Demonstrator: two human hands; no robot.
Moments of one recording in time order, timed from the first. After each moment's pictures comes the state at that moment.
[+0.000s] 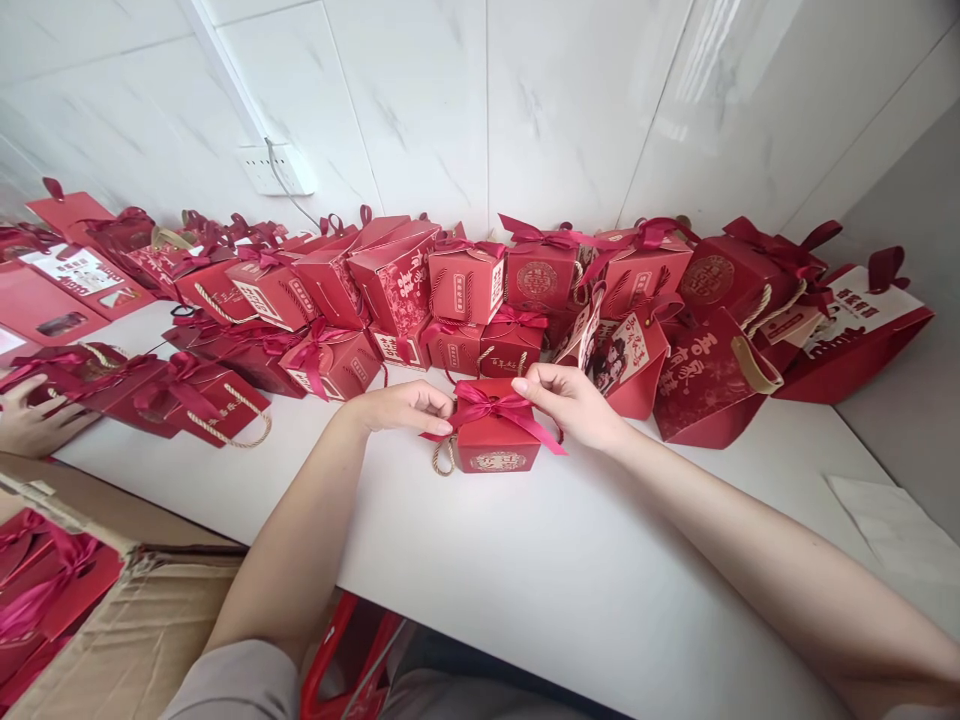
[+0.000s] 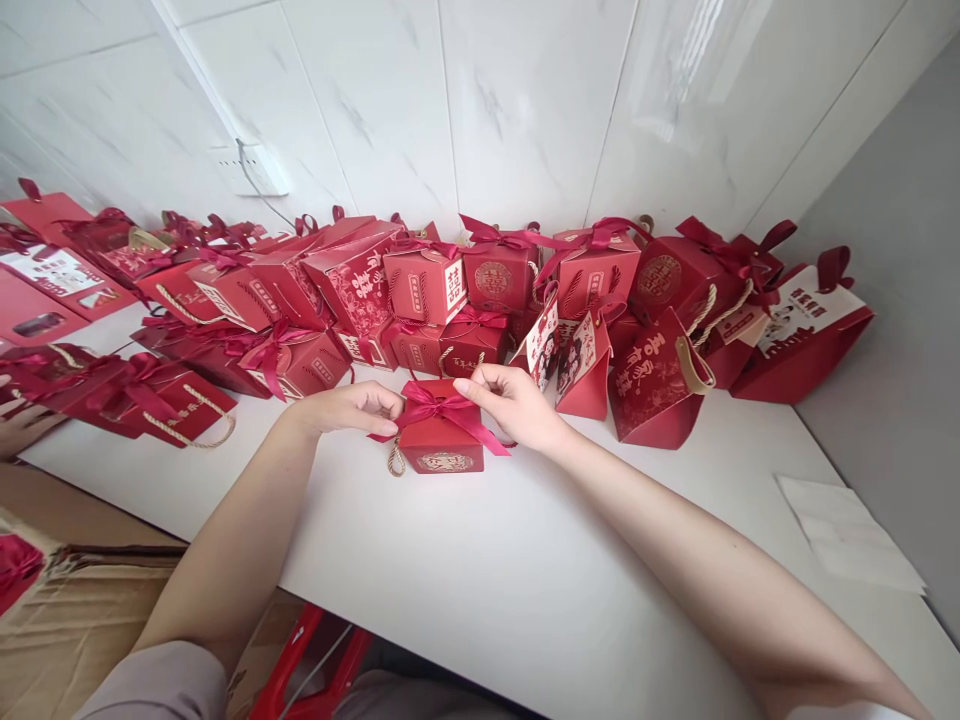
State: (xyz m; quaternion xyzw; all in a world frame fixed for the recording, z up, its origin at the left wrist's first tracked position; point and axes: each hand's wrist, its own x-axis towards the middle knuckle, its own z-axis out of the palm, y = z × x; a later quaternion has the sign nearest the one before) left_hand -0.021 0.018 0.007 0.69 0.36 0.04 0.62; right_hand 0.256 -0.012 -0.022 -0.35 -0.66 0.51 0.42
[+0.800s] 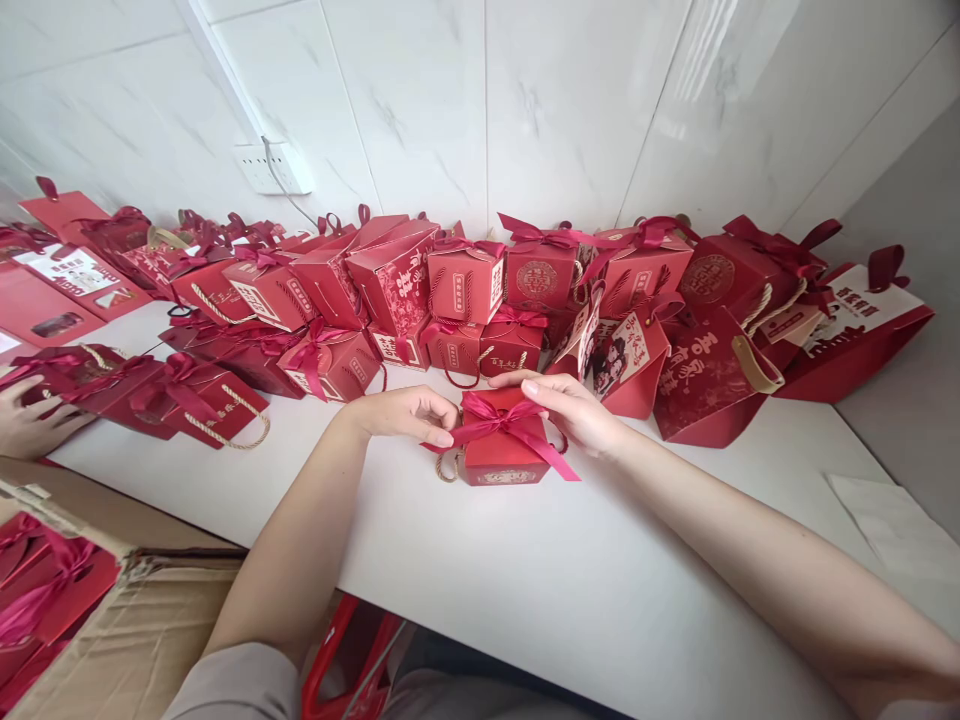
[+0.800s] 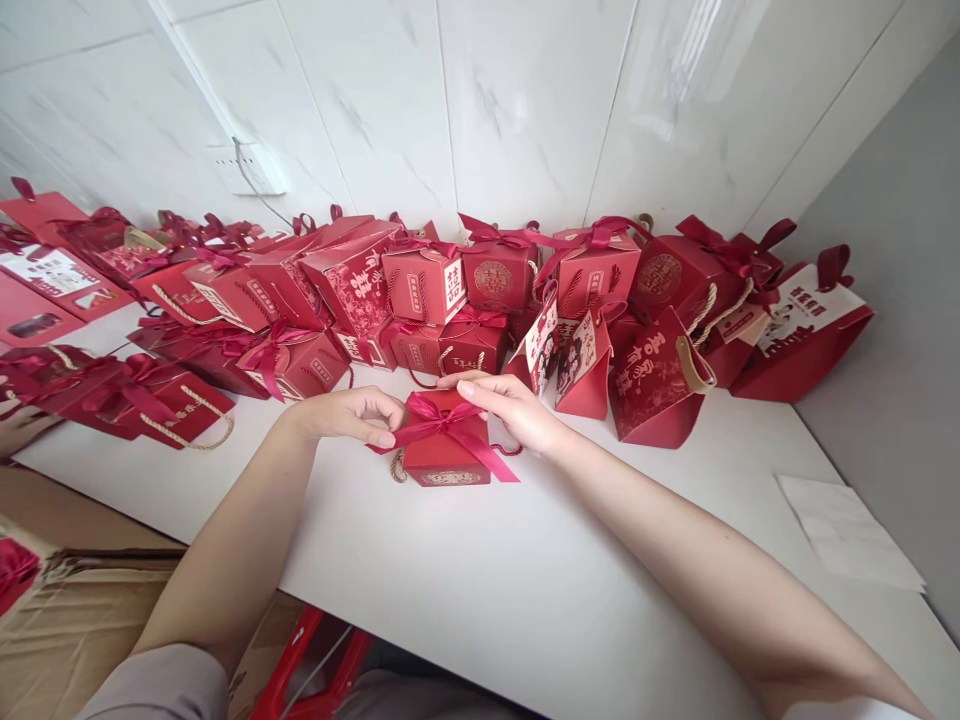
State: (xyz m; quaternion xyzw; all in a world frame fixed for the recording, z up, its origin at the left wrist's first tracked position) left_hand -0.017 0.011 0.010 0.71 0.31 0.02 0.63; right_hand 0.255 -0.012 -0.026 -0.27 -0.61 0.62 0.42
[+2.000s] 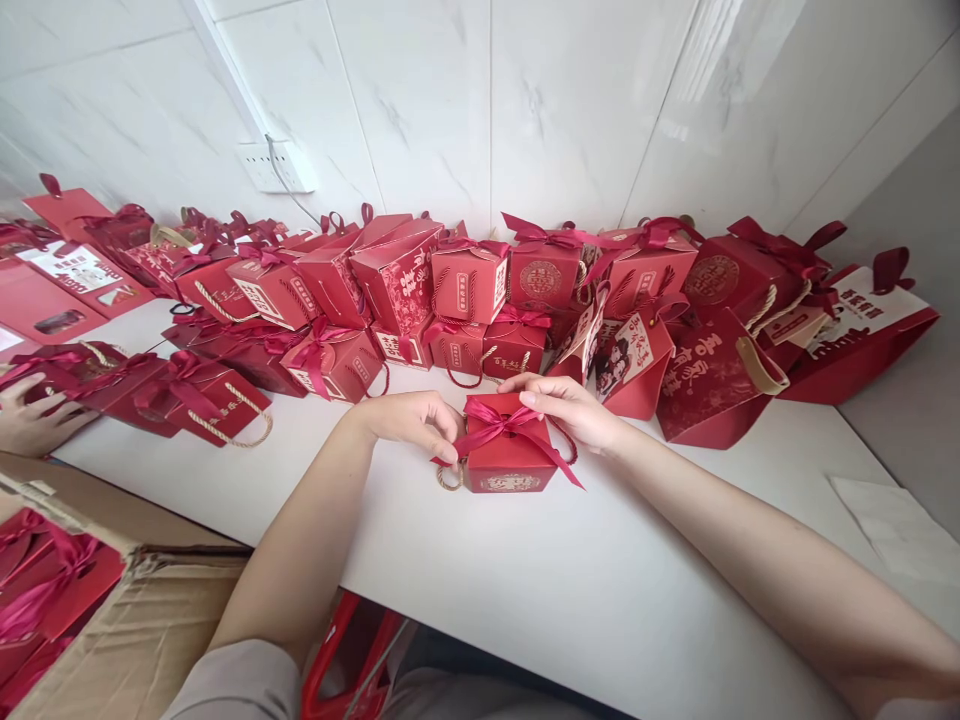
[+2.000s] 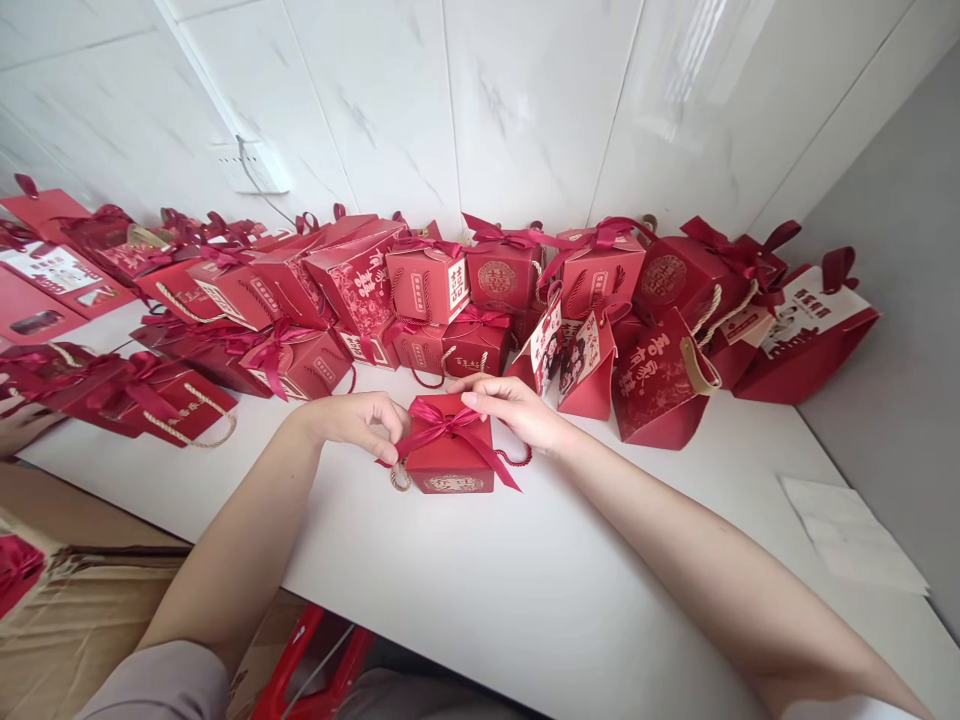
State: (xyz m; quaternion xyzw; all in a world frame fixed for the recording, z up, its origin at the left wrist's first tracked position) left_hand -0.011 0.009 0.010 0.76 0.27 0.00 0.59; right_hand 0.258 -0.004 -0.041 -0.25 -0.60 0.65 0.40
